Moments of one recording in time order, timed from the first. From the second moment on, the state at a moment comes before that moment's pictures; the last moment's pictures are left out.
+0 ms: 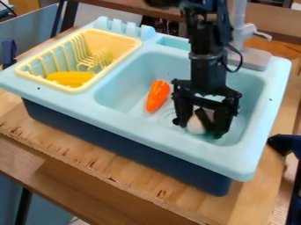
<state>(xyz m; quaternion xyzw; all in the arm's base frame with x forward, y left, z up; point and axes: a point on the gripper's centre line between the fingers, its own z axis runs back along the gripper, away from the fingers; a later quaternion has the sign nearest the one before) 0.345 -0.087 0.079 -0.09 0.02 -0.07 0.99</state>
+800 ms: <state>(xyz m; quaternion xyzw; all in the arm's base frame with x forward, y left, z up) 0.350 -0.072 0.123 -0.04 -0.04 -0.03 1.00</state>
